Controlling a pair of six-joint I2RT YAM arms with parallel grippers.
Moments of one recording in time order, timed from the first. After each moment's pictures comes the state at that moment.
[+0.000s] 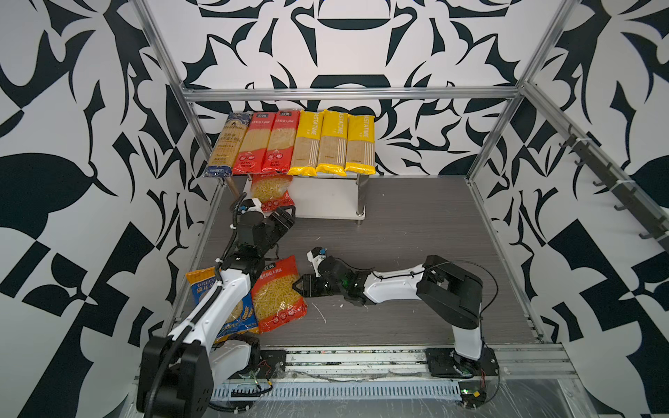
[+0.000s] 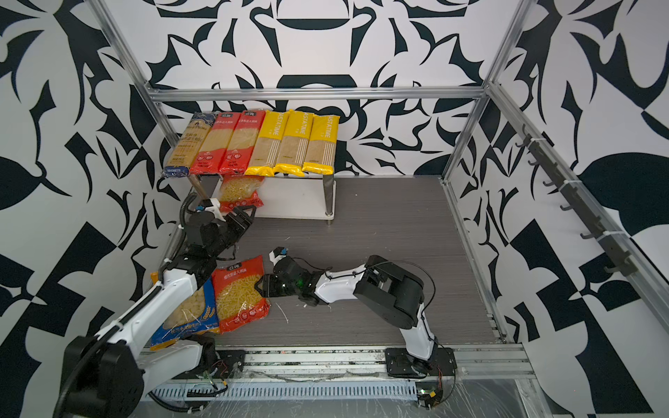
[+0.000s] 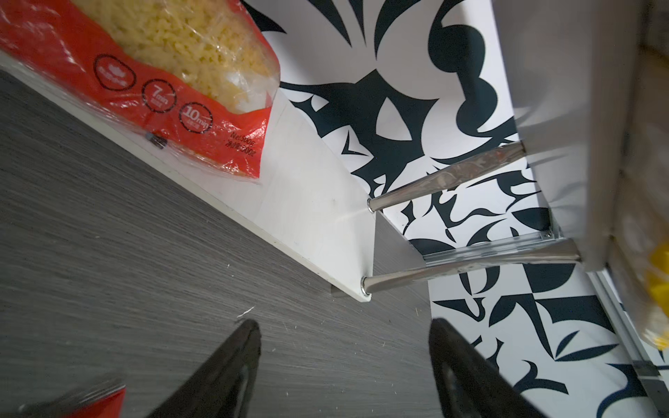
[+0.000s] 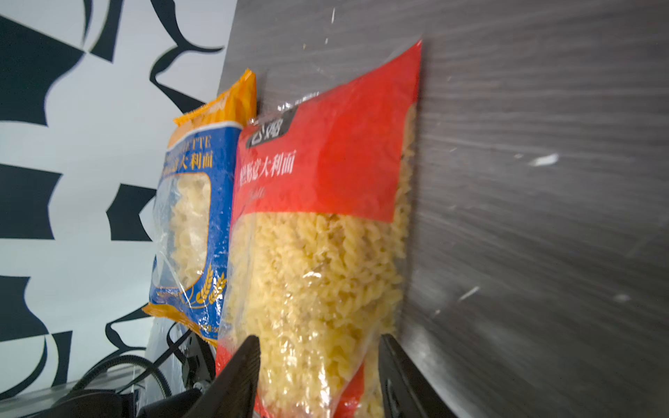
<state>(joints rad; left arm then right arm) -0.21 1.09 0.70 0.09 0.16 -0.95 1.10 1.96 1.07 0.31 -0.16 0.96</state>
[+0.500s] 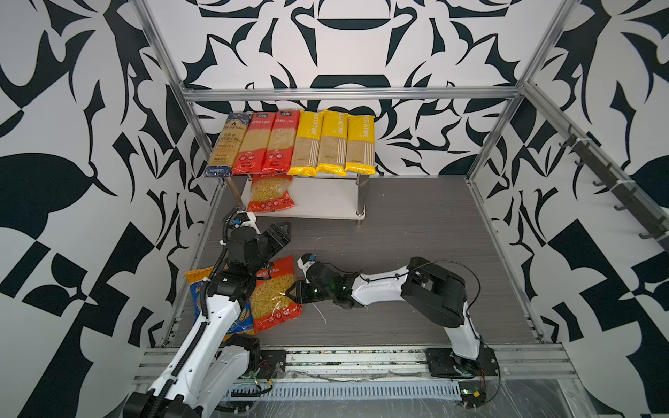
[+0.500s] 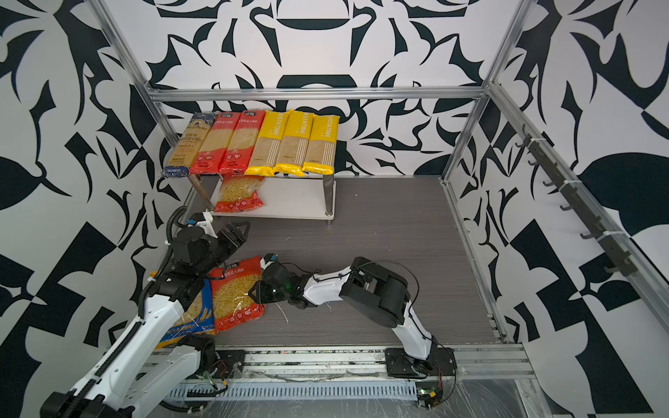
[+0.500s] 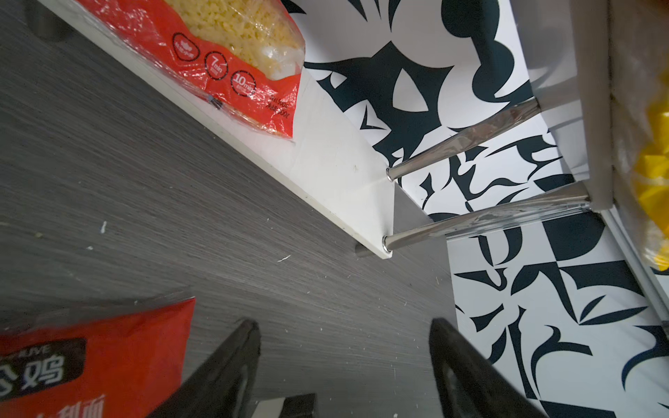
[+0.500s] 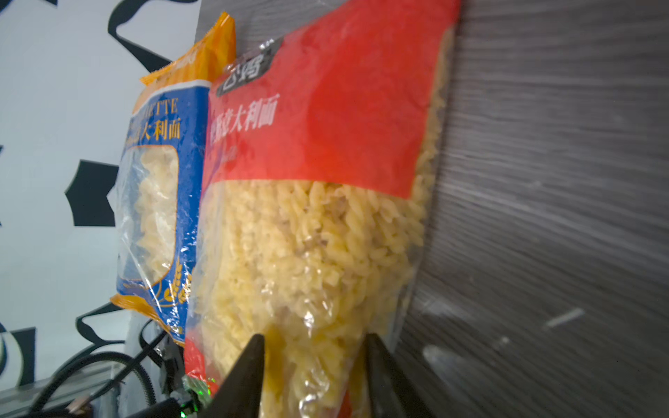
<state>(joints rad) -0.22 0.86 0.64 -0.17 0.16 -0.88 1.15 2.07 1.18 0.26 -0.16 0.96</state>
